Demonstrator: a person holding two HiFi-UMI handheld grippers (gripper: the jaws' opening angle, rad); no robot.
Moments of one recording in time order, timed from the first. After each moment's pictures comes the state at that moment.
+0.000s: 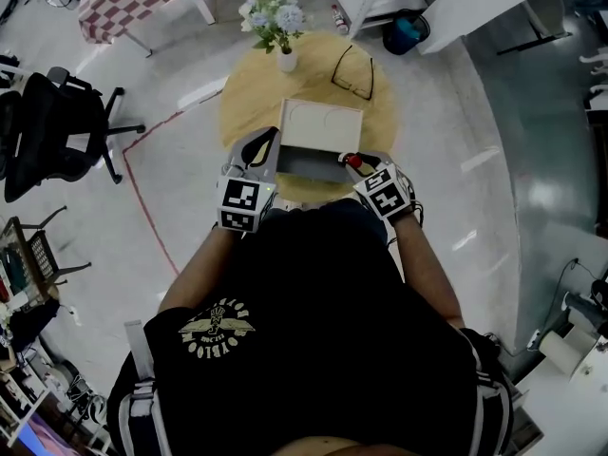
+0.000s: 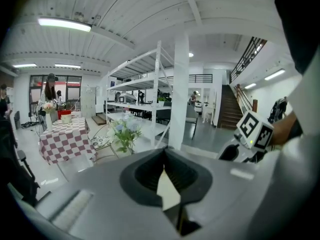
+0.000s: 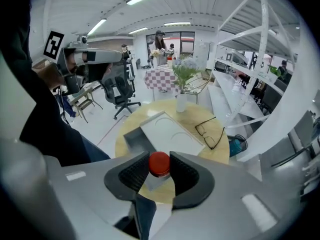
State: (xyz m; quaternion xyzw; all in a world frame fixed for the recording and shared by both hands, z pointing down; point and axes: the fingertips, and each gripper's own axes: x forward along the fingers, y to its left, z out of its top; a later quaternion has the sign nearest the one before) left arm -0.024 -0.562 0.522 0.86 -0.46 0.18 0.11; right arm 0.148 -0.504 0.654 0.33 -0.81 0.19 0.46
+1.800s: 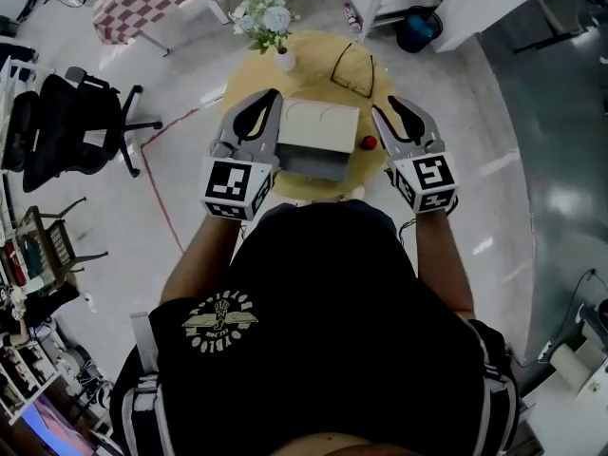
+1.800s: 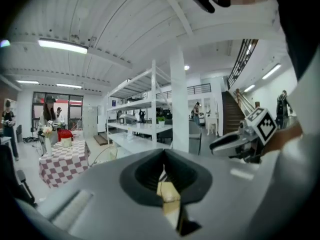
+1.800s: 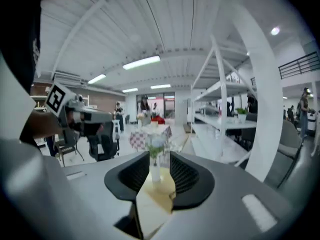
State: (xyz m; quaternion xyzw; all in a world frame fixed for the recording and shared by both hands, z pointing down) left arm 0.038 -0.601 0.403 0.86 -0.49 0.12 0.03; right arm 0.210 -0.600 0.460 0.46 -0.87 0.08 0.15
